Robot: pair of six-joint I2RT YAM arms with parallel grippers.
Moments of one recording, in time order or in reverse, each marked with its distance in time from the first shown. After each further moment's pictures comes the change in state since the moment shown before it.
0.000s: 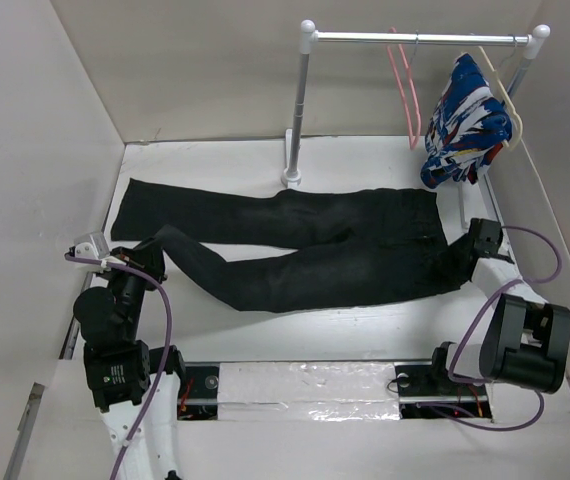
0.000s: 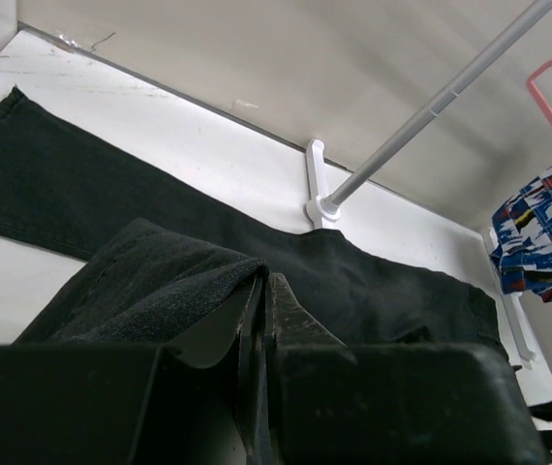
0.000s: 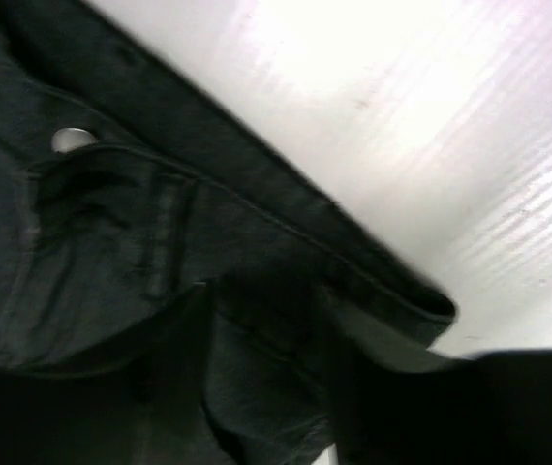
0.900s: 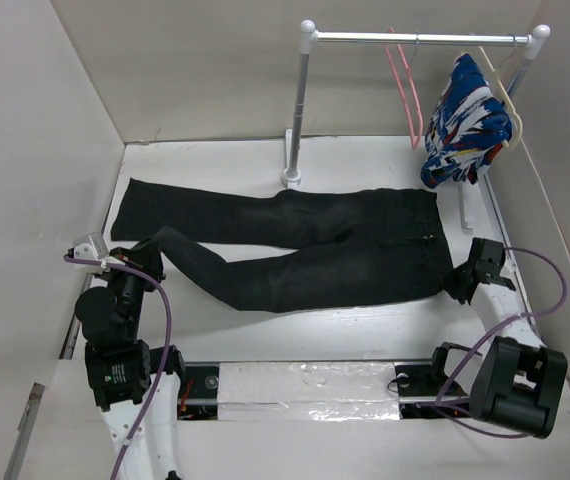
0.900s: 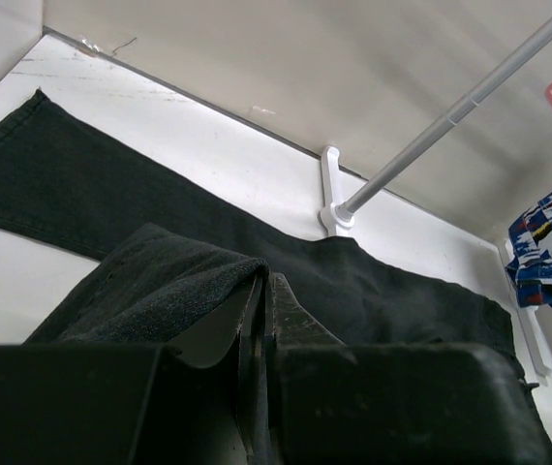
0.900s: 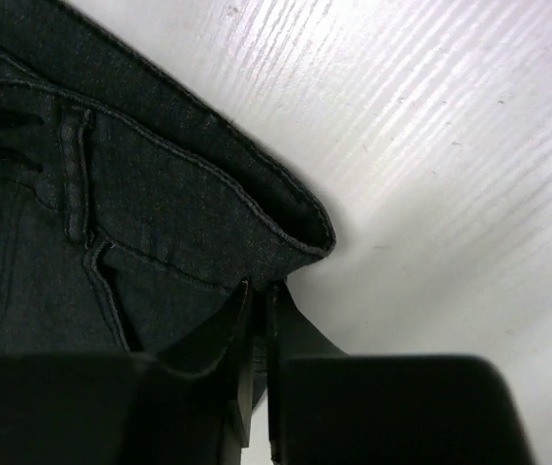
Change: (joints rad) left arm 0.000 -0.006 -0.019 0.010 -0.041 0.005; right arm -0.028 -0.221 -0.131 -0.094 0.027 0.026
